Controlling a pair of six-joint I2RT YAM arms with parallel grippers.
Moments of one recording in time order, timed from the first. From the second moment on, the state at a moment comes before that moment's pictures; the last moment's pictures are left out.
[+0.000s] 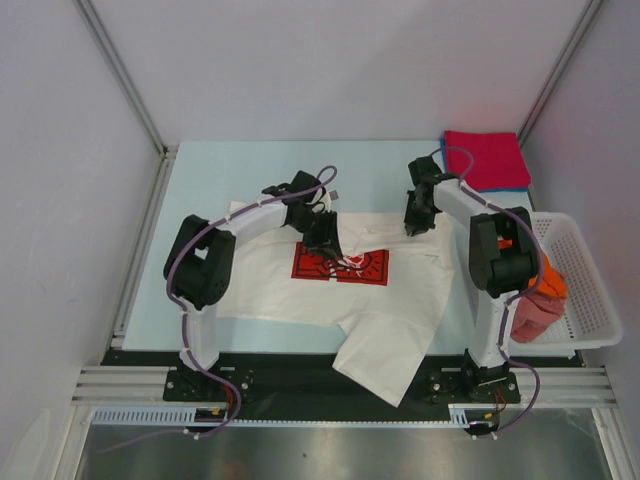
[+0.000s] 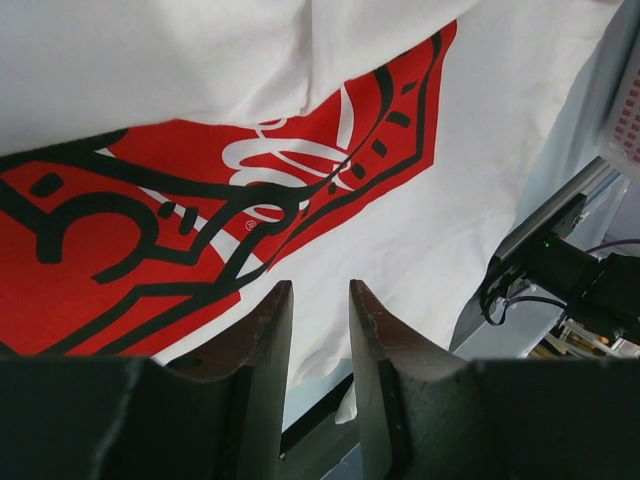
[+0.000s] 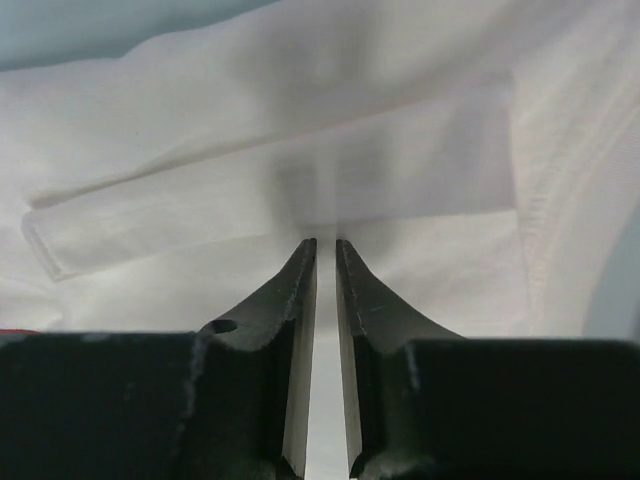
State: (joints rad) left arm -0.53 1.99 1.47 -0.63 0.55 -0.45; right arm 0.23 1.99 1.49 -0.69 0.06 0.43
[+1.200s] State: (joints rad) left arm -0.54 2.14 1.55 -0.45 0.60 -0.56; right arm 0.01 1.91 1.42 -0.76 -0.09 0.33
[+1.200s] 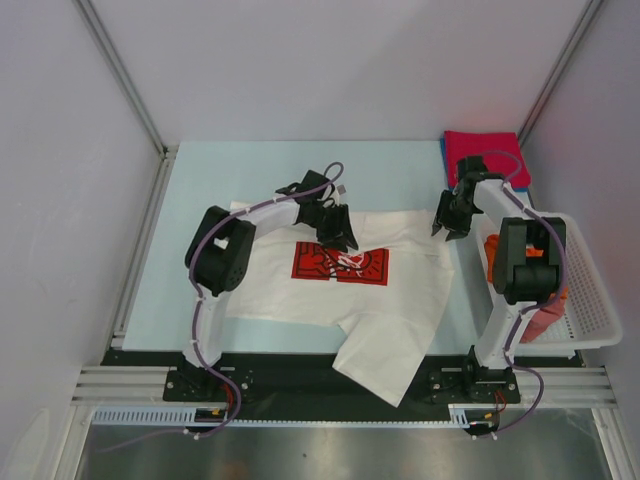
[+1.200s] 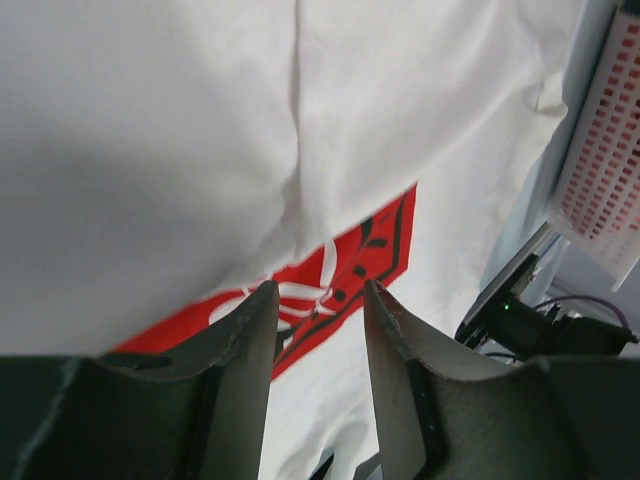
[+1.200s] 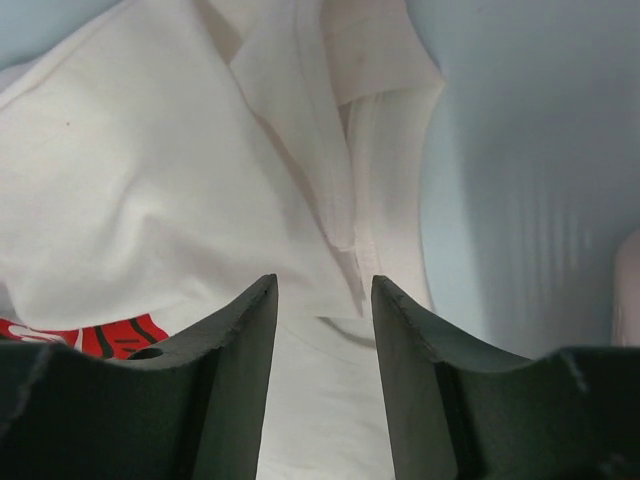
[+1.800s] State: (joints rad) left arm -0.54 2.26 1.64 -0.42 0.62 -0.62; right arm 0.01 1.93 1.41 -0.75 -0.16 0.29
